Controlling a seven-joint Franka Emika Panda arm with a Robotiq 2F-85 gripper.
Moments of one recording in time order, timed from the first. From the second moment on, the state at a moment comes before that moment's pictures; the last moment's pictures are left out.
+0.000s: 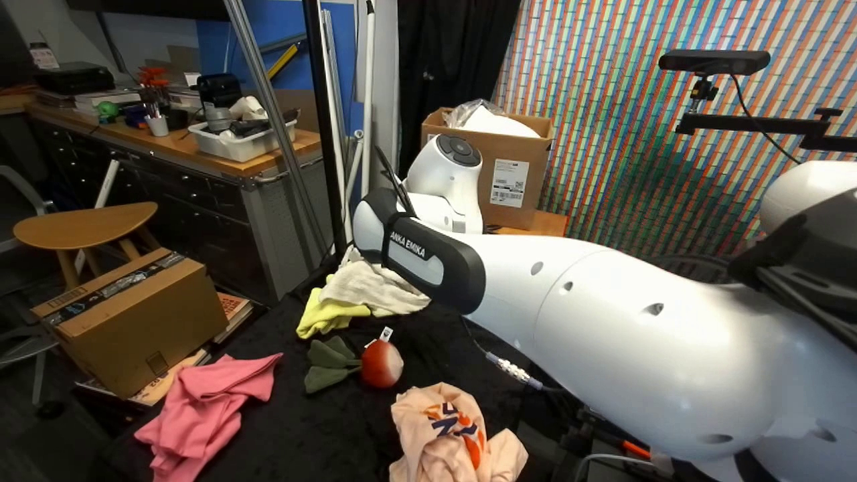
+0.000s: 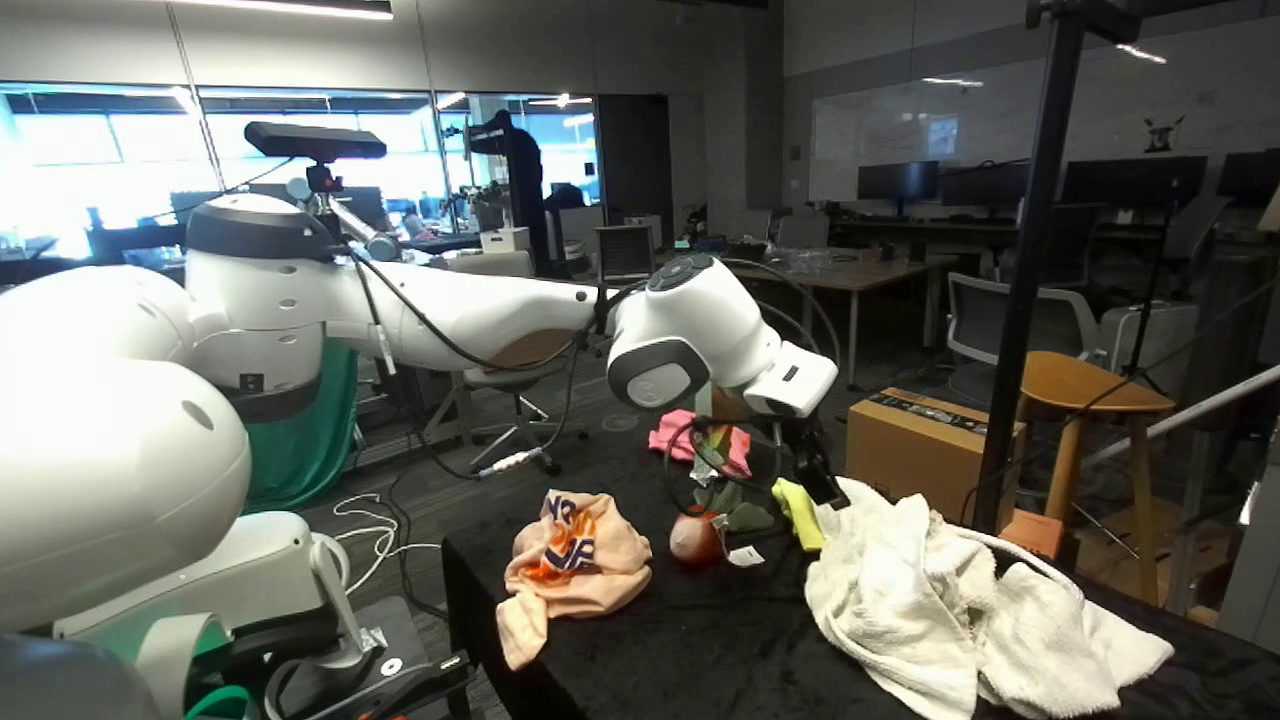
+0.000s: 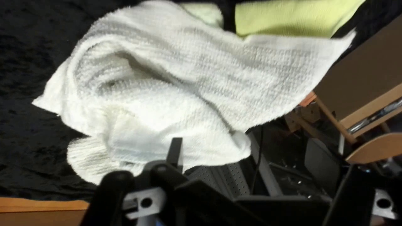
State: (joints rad) arm -1.72 -1.46 1.80 -2.05 1.84 2.39 0.01
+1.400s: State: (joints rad) arm -1.89 -1.41 1.68 -1.54 1.56 1.79 -0.57
